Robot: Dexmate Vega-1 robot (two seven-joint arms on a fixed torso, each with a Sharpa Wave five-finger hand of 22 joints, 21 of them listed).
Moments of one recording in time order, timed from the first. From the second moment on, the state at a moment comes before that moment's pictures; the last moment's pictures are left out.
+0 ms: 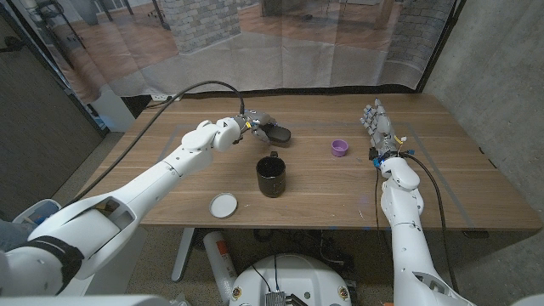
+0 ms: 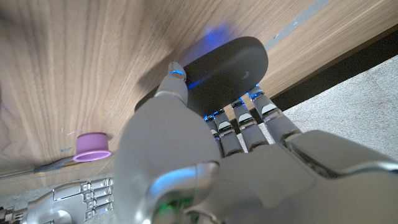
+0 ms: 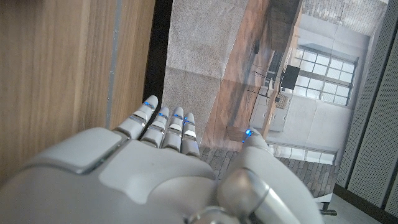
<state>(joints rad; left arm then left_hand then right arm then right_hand) 0.52 0.56 0.67 -1.47 0.90 0.01 -0.23 1.15 0.06 0.24 -0.14 0.22 0.38 -0.03 0.34 0.21 0.44 -0.14 0.30 0.21 0.43 -0.04 0.25 0.19 0.43 -0.02 0.34 0.18 -0.93 0.14 0.31 -1.43 0.04 0.15 0.28 0.19 -0.01 0.26 -0.02 0.23 0.23 0.02 0.20 0.18 0.25 0.01 0.20 0.18 0.16 0.00 0.19 0.18 0.20 -0.04 0.24 0.18</state>
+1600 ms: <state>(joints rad) 0.70 0.68 0.50 -1.69 0.84 0.05 -0.22 1.15 0.07 0.24 -0.13 0.20 0.38 -0.03 0.32 0.21 0.45 -0.13 0.28 0.21 0.43 -0.04 0.24 0.20 0.42 -0.02 0.33 0.18 -0.92 0.14 0.29 -1.42 0.04 0.17 0.26 0.19 -0.01 0.26 -0.03 0.23 0.24 0.03 0.20 0.18 0.26 0.01 0.20 0.18 0.18 -0.01 0.19 0.18 0.22 -0.04 0.24 0.18</state>
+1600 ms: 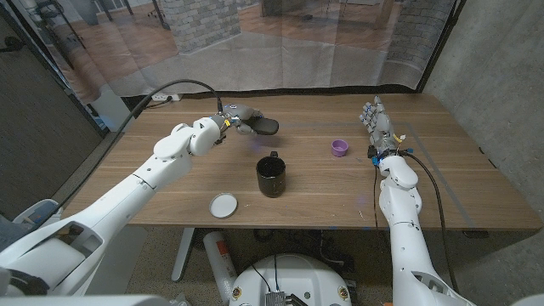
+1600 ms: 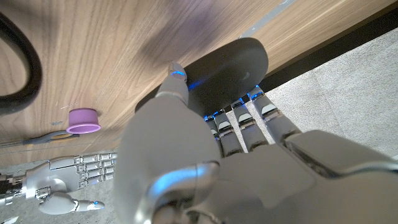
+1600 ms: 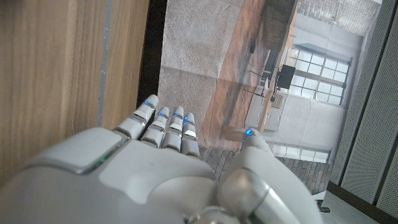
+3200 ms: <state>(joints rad) 0.82 0.74 0.39 -1.89 0.86 0.00 -0.21 1.15 0.07 0.24 -0.13 0.19 0.41 -0.04 0.31 0.21 0.46 -0.14 0.27 0.21 0.43 -0.05 0.22 0.20 0.42 -0.03 0.31 0.18 -0.92 0.14 0.29 -1.42 0.06 0.18 0.26 0.18 -0.01 0.25 -0.03 0.23 0.24 0.03 0.20 0.18 0.26 0.01 0.20 0.18 0.18 -0.01 0.19 0.18 0.22 -0.04 0.24 0.18</state>
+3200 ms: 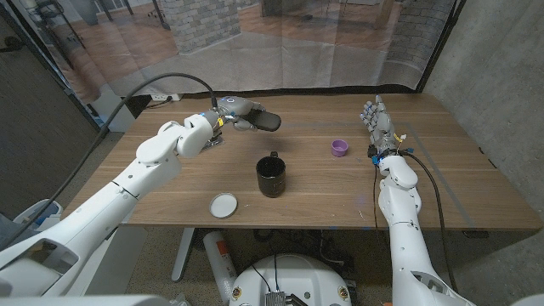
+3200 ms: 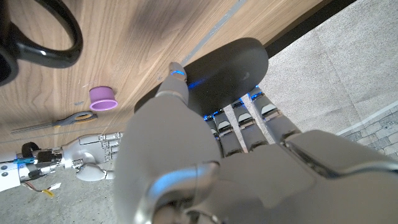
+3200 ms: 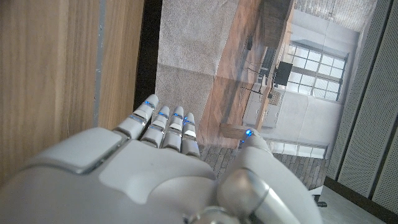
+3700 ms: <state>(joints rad) 0.88 0.77 0.34 -1.95 0.87 0.00 -0.21 1.15 0.07 0.24 -0.13 0.19 0.41 -0.04 0.31 0.21 0.47 -0.14 0.26 0.22 0.44 -0.05 0.22 0.20 0.42 -0.03 0.31 0.18 -0.92 0.15 0.29 -1.42 0.06 0.19 0.26 0.18 -0.01 0.25 -0.03 0.23 0.24 0.03 0.20 0.18 0.26 0.01 0.20 0.18 0.19 -0.01 0.19 0.18 0.22 -0.04 0.24 0.18</state>
